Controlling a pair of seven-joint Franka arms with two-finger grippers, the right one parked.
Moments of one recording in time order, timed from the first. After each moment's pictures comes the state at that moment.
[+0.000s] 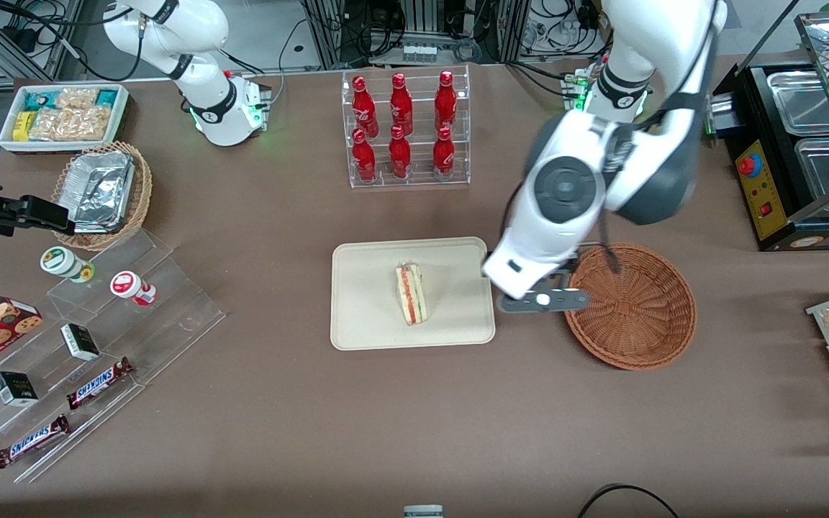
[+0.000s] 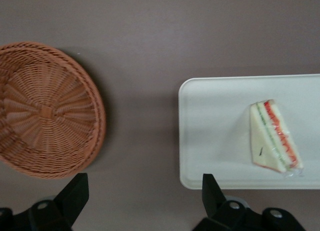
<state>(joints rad) -0.66 0.43 0.22 -1.37 -0.08 1.67 -0.43</state>
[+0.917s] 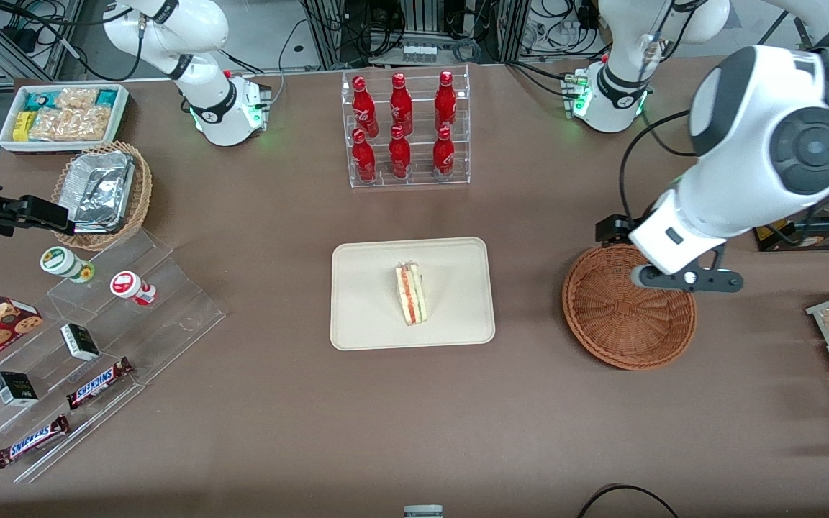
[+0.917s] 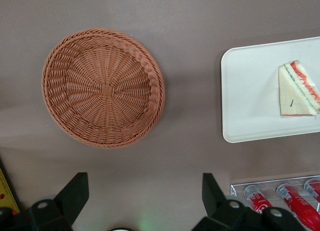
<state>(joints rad) -0.37 0.26 0.13 -1.38 -0.09 1.47 -0.16</state>
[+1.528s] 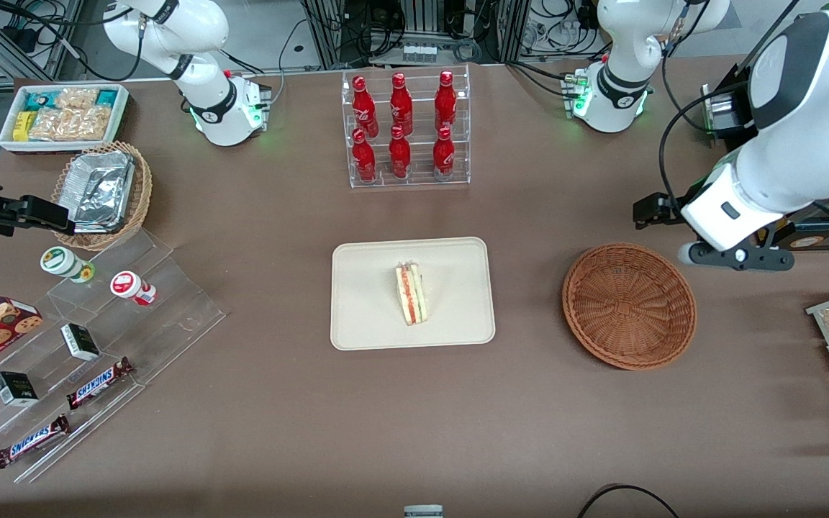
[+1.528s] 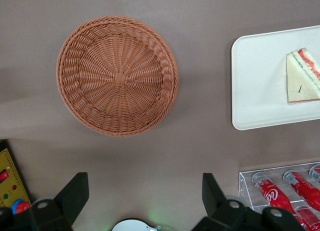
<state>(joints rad) -0.06 0.13 -0.16 -1.51 -0.04 1.46 -0.12</state>
